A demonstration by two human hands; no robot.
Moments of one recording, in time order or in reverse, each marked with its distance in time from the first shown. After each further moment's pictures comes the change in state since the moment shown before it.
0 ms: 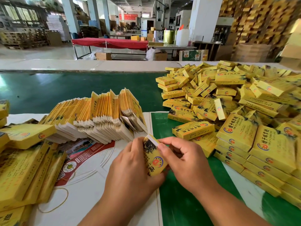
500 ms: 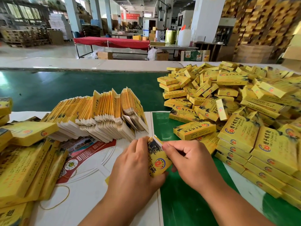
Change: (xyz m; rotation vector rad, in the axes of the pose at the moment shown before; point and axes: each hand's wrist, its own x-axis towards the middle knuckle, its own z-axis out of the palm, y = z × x) left_hand -0.001 0.002 -0.001 0.122 -0.038 0.038; right_hand 0.003 -0.002 -0.010 -0.162 -0.056 0.002
